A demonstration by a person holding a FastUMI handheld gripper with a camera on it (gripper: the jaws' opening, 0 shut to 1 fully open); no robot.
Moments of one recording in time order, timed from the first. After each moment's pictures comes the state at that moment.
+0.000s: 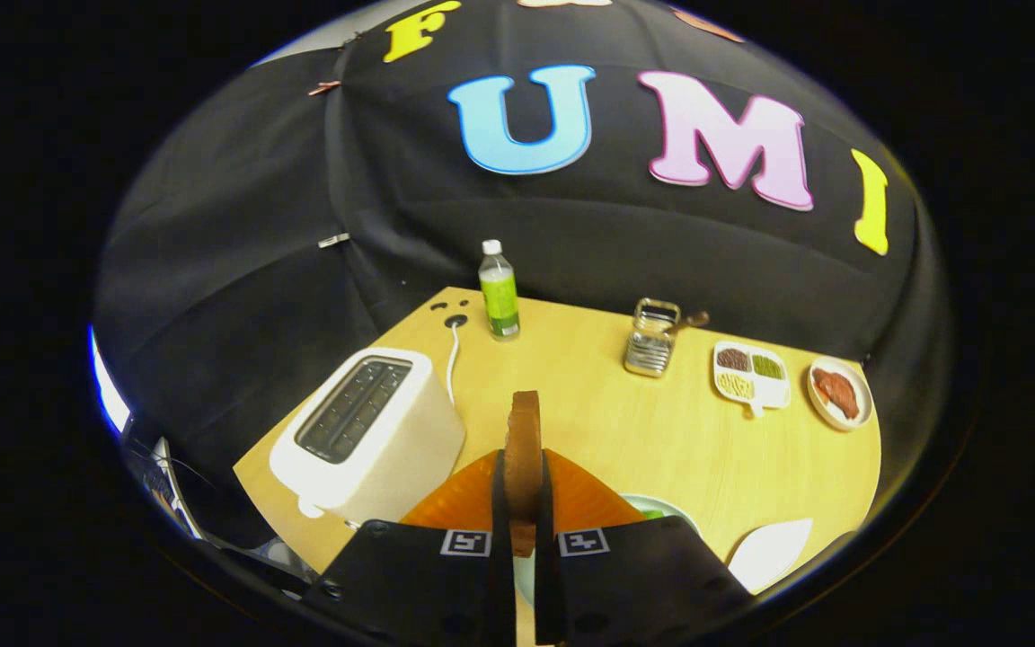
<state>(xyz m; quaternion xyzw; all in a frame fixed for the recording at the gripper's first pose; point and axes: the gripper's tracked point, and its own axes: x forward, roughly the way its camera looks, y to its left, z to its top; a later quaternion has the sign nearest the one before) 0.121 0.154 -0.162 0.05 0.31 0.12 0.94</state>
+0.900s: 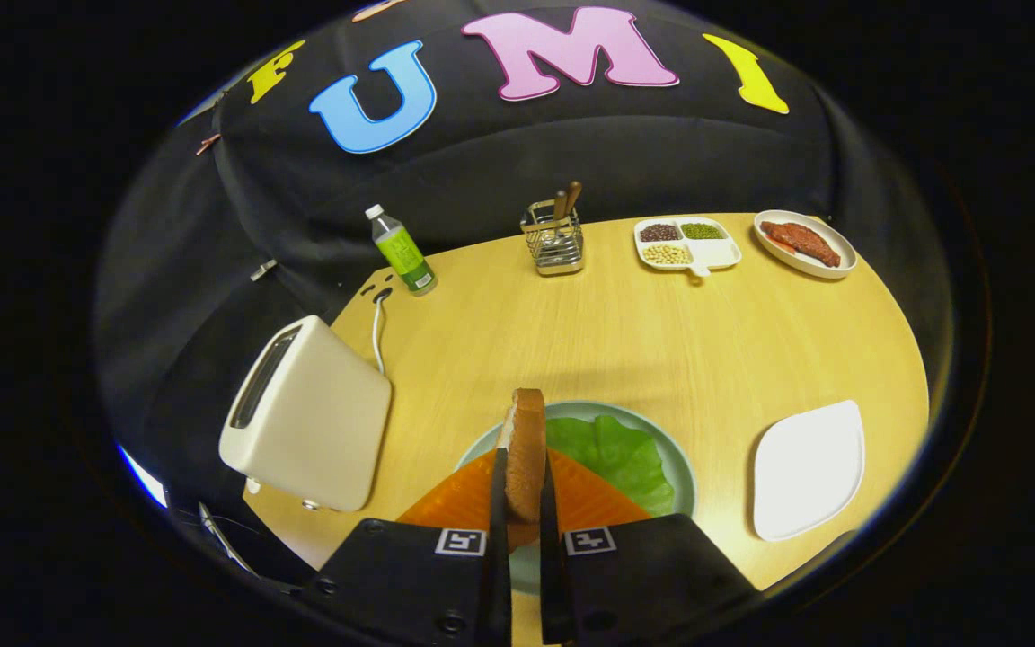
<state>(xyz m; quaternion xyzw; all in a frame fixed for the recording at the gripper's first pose) 0.090 0.072 -0.260 0.17 0.37 0.05 0.91</state>
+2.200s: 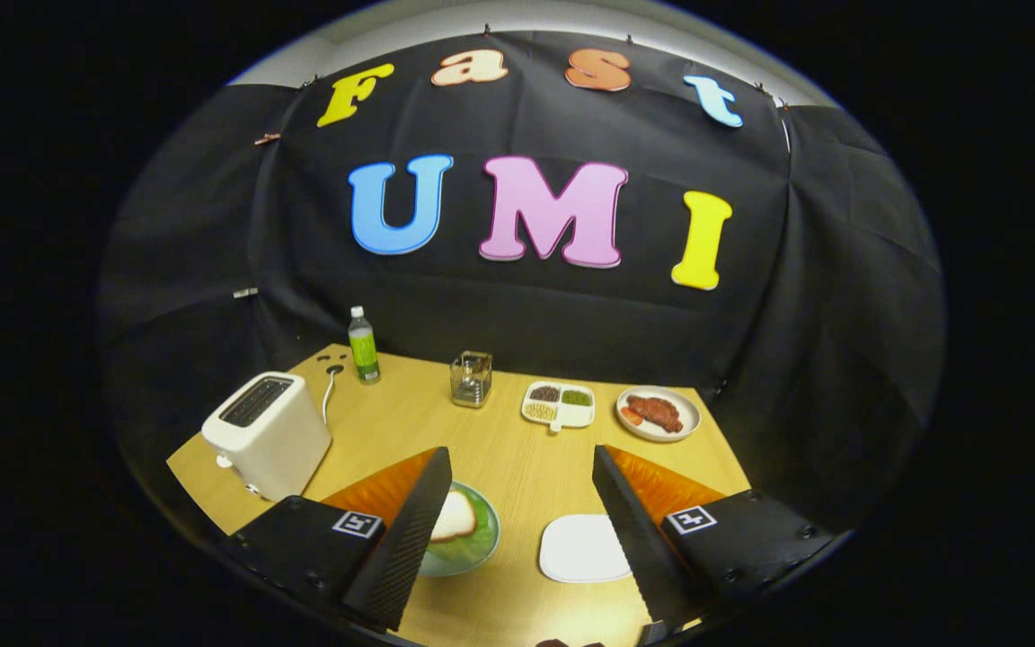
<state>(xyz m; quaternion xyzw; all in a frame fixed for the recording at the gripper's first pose) 0.005 -0.052 -0.044 0.00 0.13 -0.03 0.99</state>
